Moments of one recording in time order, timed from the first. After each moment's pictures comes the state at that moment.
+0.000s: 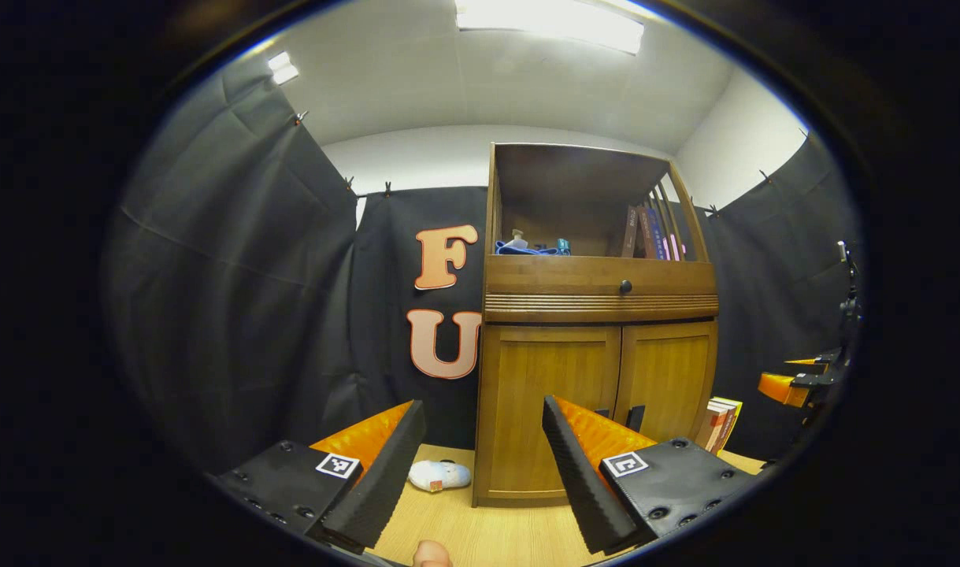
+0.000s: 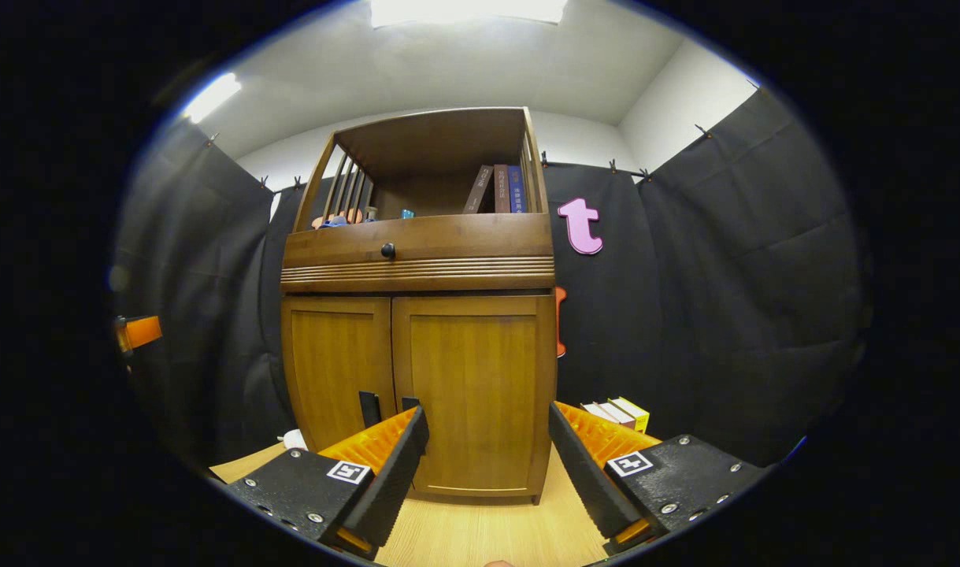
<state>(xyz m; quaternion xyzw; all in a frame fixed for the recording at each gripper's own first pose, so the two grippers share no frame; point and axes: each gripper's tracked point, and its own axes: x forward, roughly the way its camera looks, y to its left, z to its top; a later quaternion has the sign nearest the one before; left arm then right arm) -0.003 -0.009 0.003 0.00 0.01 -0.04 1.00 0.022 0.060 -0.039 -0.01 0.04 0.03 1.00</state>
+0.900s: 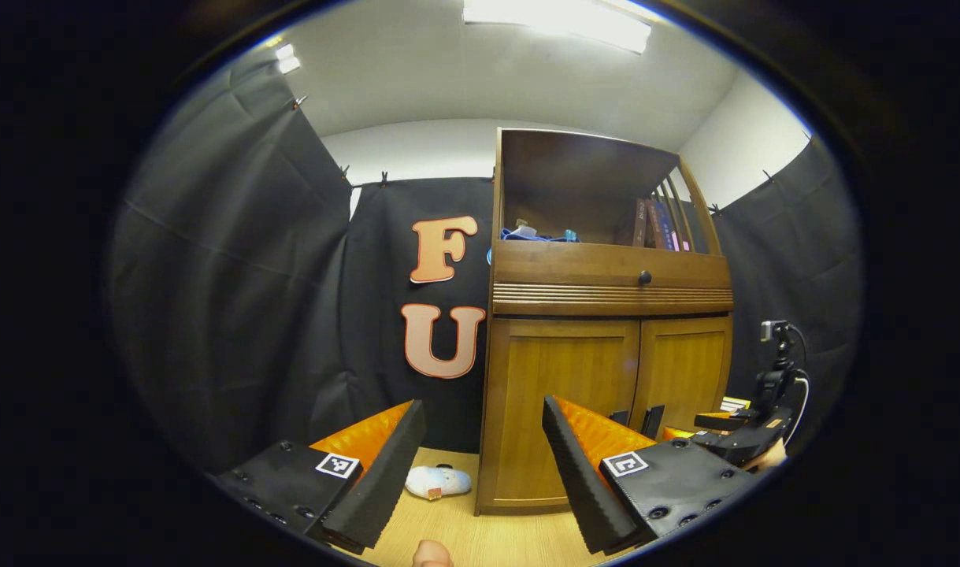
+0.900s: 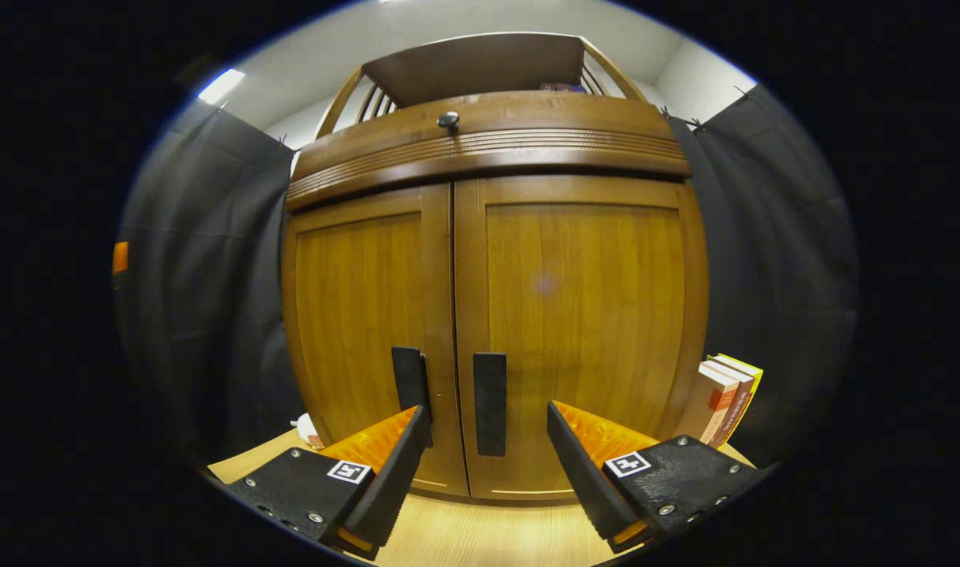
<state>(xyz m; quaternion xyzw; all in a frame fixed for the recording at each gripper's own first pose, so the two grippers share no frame) 0.061 0.012 -0.027 -0.01 0.02 -0.05 1.00 0.169 0.176 -0.193 0.01 0.12 0.09 0.99</state>
